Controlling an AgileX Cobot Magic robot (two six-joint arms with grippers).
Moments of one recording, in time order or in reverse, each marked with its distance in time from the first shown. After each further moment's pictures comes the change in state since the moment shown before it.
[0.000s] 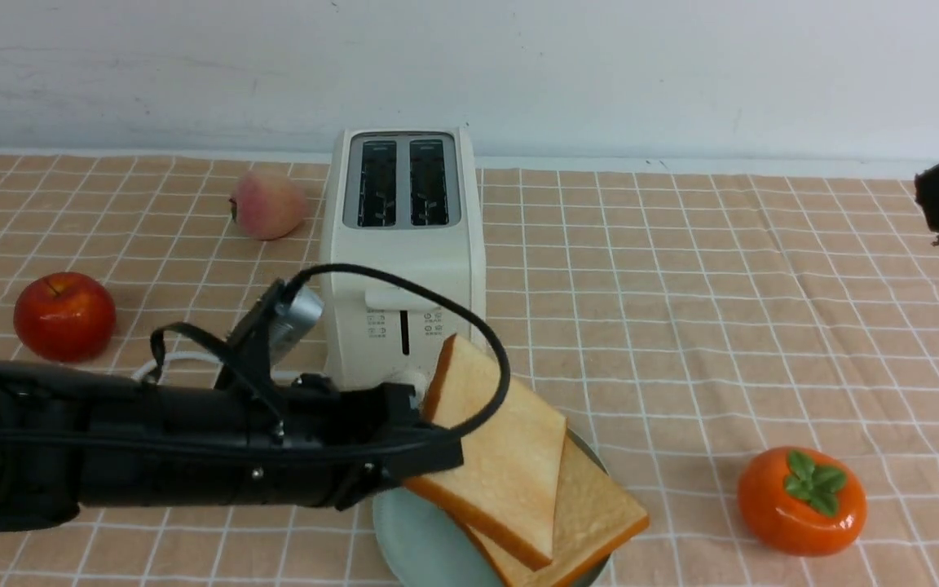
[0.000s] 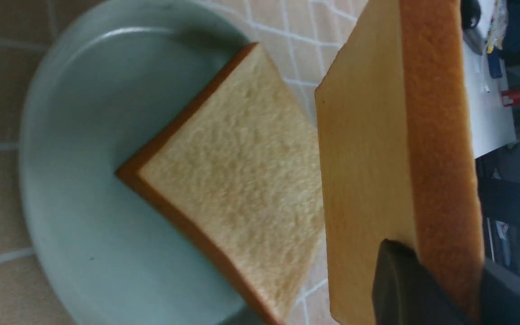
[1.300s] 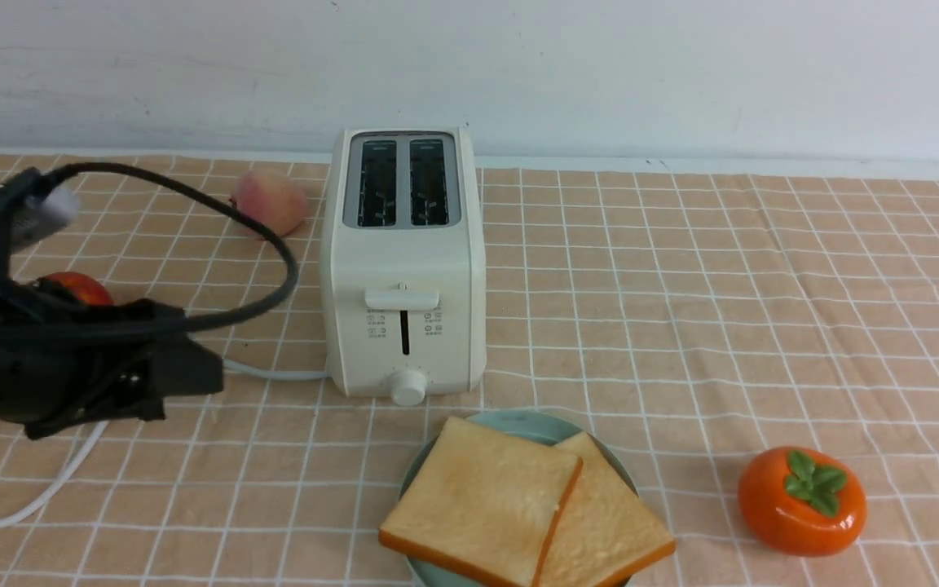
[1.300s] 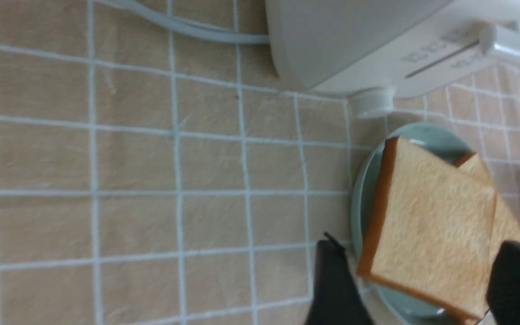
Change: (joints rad) right arm 0.000 0.000 0.000 -0.094 0.033 0.010; left arm 0.352 -0.351 -0.172 1.023 0.114 -0.736
